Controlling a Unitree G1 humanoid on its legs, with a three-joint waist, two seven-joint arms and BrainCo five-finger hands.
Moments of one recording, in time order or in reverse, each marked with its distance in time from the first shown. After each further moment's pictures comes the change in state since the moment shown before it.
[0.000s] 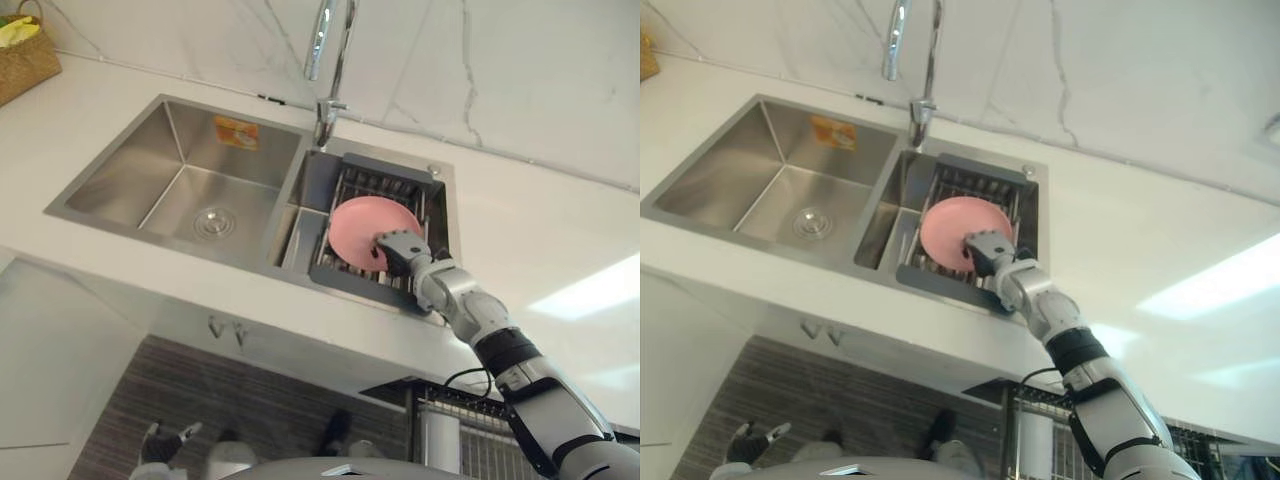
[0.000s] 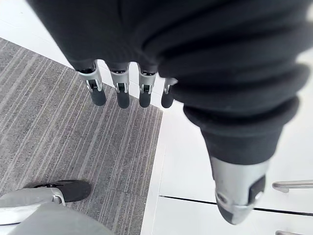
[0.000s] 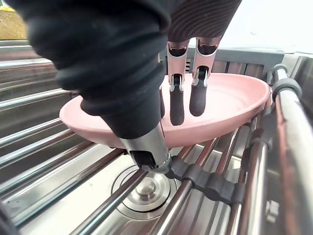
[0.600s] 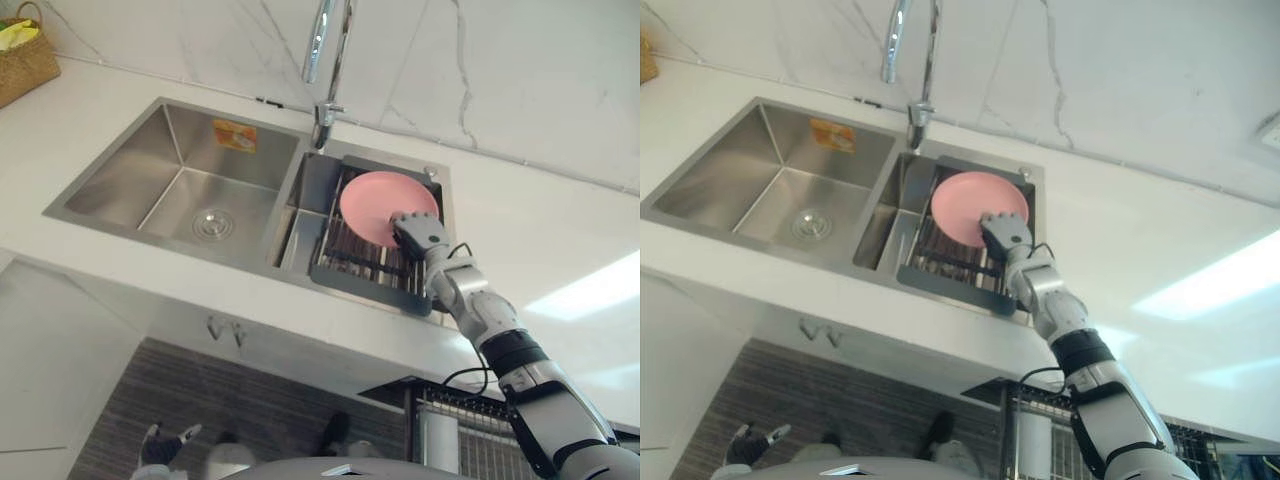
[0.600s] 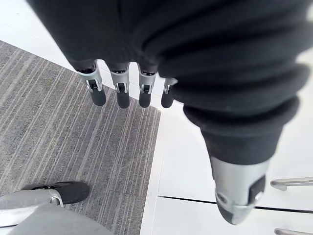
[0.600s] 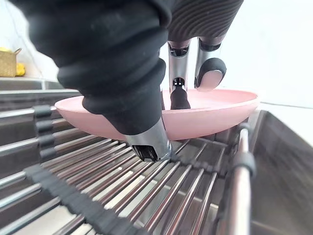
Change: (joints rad) left arm 0.011 0.000 -0.002 0.000 -0.002 -0.006 0.020; right arm 0.024 0.001 -0.093 -0.040 -0.004 0.063 -0.227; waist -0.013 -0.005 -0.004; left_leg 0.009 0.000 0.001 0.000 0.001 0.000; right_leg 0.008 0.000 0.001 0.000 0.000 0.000
